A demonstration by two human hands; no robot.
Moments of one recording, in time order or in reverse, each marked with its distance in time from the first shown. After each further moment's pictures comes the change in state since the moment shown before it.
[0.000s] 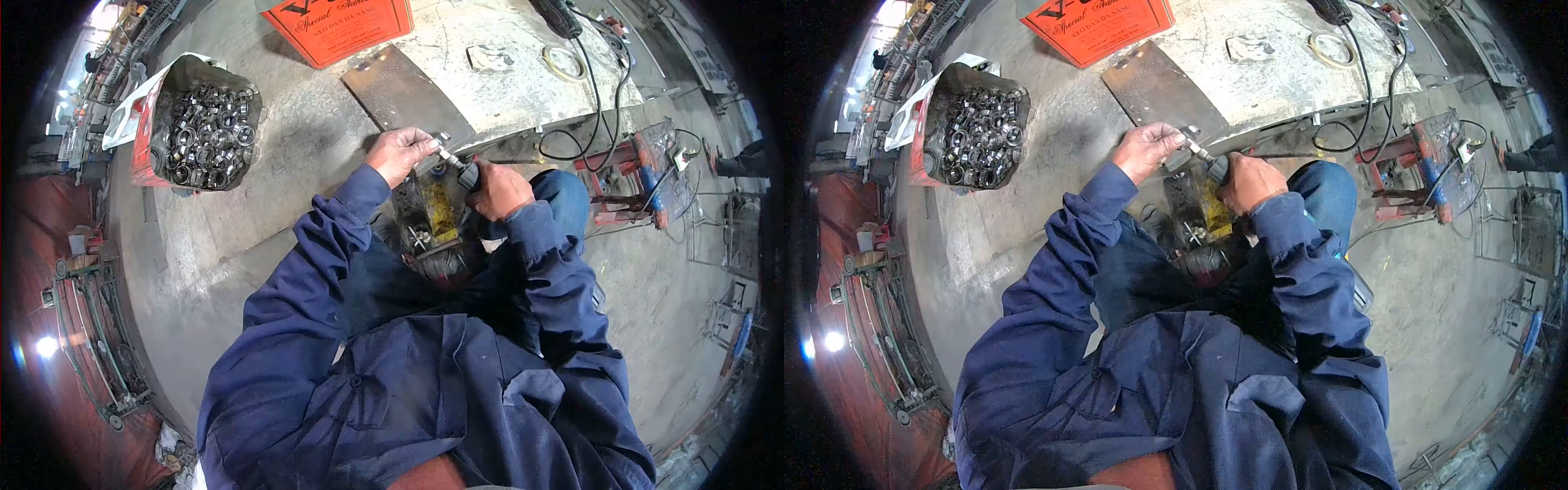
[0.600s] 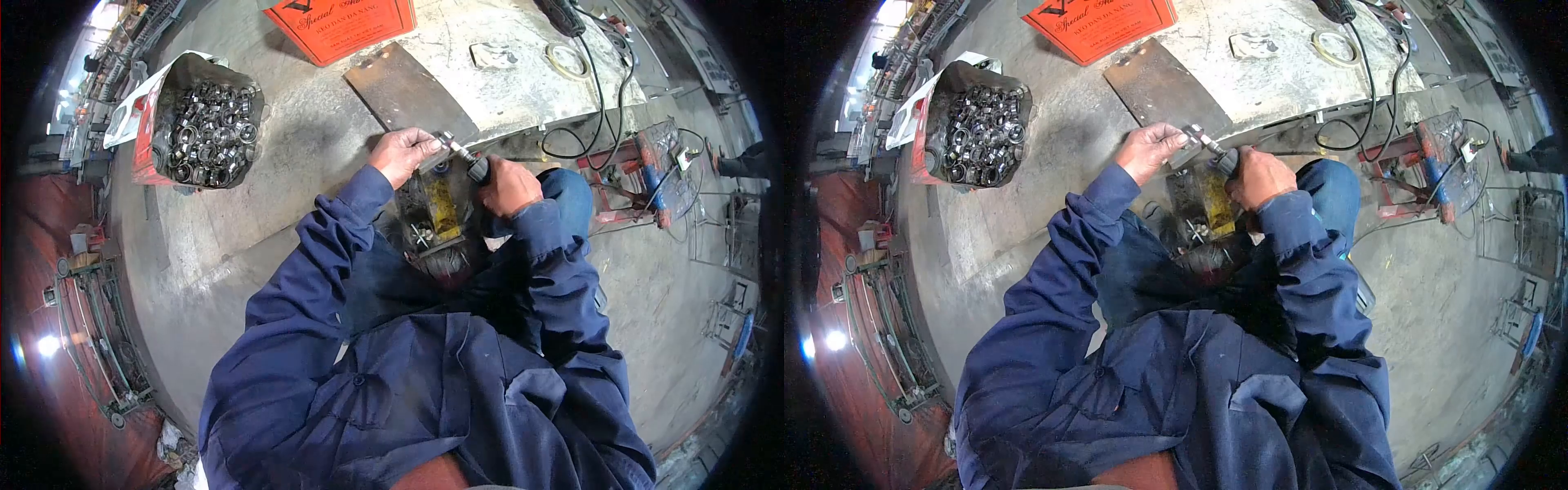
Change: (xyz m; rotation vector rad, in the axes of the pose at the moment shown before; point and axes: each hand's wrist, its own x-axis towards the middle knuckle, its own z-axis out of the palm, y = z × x) left_hand -0.001 -0.007 0.000 0.025 0.029 0.035; right_hand -0.005 -0.007 -0.013 -0.010 0.033 0.037
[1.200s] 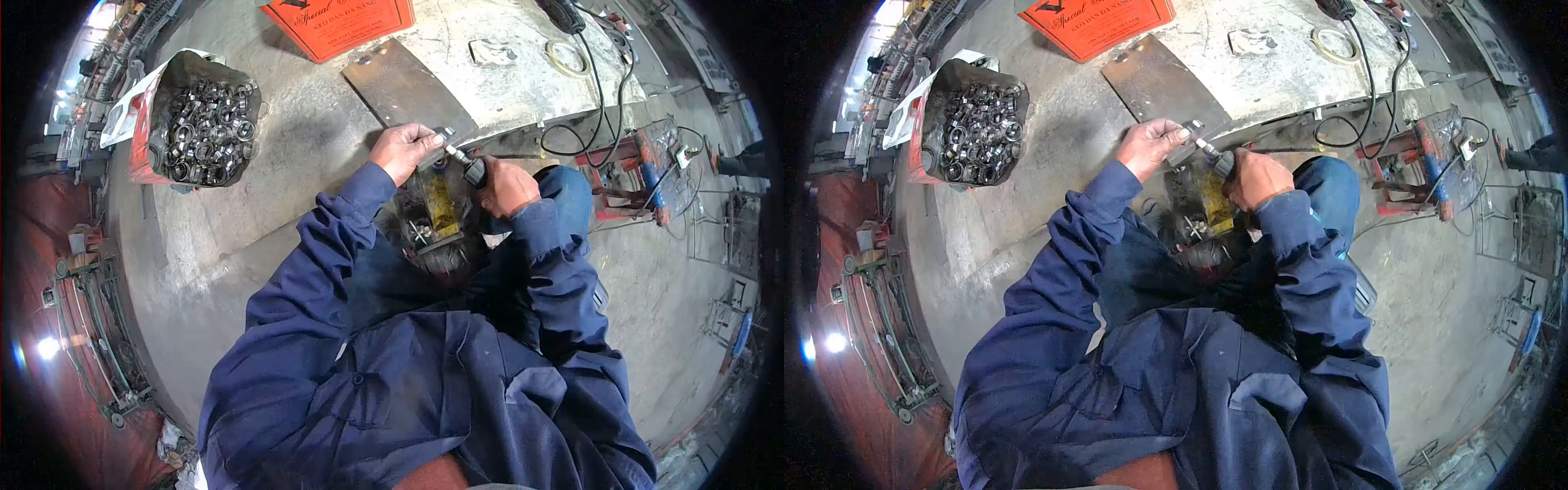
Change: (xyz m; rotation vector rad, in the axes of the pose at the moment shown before) left_hand -0.001 0.005 0.006 -0.010 0.036 -0.029; right_hand -0.001 0.002 0.003 -0.075 -0.072 0.038
